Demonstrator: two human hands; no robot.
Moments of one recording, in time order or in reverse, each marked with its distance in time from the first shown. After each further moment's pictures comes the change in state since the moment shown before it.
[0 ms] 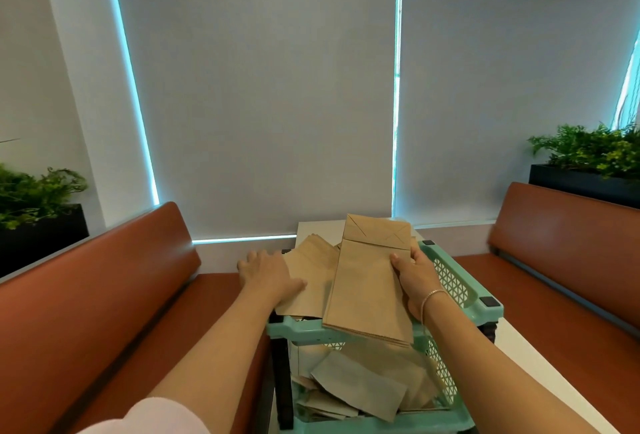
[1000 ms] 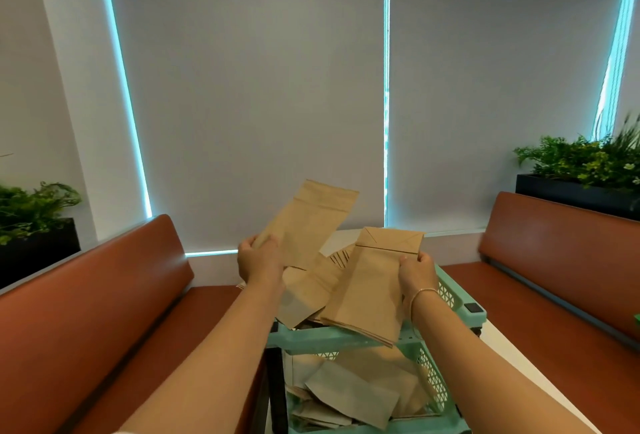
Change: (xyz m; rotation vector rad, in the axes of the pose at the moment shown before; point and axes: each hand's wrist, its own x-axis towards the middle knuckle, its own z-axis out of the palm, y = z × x) left_hand -0.017 0.026 -0.046 -1.785 0.342 -0.524; right_hand 0.001 -0.019 -0.004 -0.039 0.259 0.008
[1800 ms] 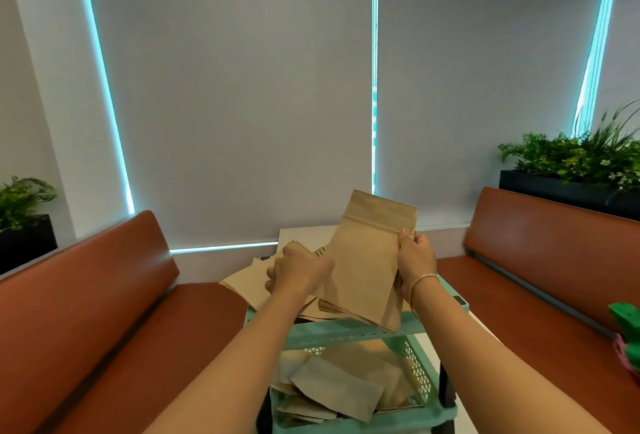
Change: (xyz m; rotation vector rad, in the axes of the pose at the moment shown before) left_hand -0.038 -0.025 0.029 1.003 -0.403 0.177; right_hand 0.000 -0.020 -0.017 0.126 -0.015 -0.085
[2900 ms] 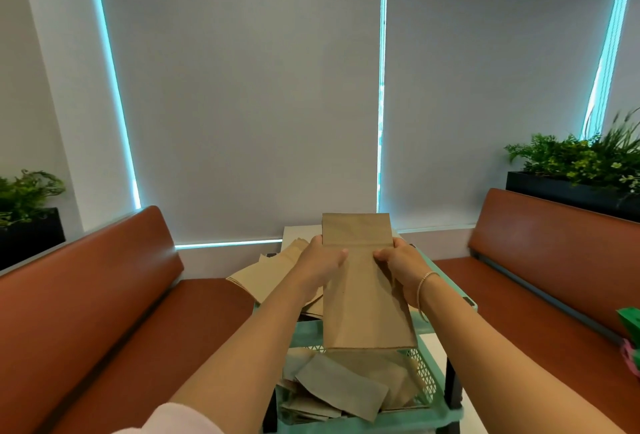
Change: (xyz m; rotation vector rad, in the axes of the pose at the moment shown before) left_hand 0.014 0.004 0.008 -0.453 -0.276 0.138; right_hand -0.013 -0.003 0.007 -0.214 -0.398 0.139
